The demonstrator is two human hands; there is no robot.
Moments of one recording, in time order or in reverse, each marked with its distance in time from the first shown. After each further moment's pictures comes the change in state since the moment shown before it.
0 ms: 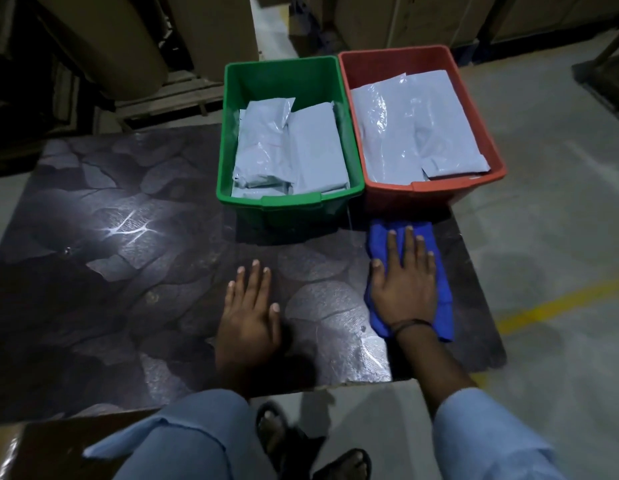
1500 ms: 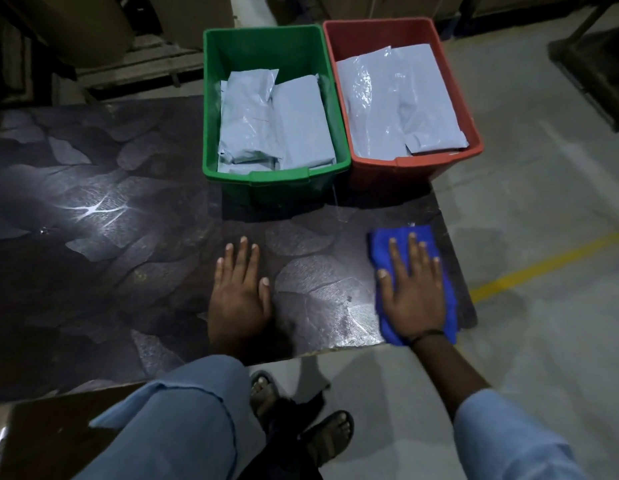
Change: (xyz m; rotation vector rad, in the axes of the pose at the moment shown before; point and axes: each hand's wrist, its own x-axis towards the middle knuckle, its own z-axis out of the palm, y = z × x) left_hand -0.002 0.002 -0.002 0.007 -0.033 -0.040; right_hand -0.063 0.047 -0.013 -0.046 -0.056 -0.069
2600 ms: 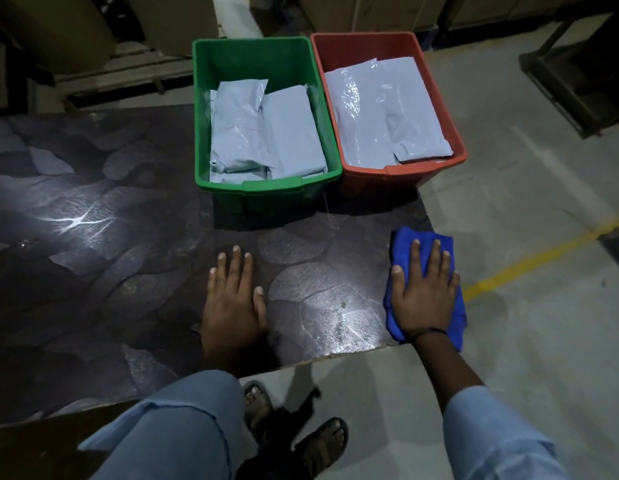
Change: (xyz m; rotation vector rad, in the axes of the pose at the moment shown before) left_hand 0.001 0.000 0.000 0.012 0.020 0.004; right_hand 0.007 0.018 -0.001 -0.034 -0.025 0.286
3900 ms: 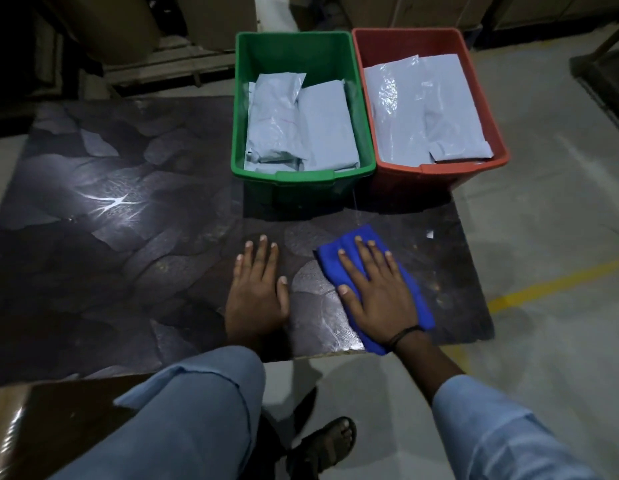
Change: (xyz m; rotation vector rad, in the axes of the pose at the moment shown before) left_hand 0.001 0.000 -0.001 -0.036 0.007 0.002; right_hand -0.023 -0.079 0.000 0.062 -0.065 -0.694
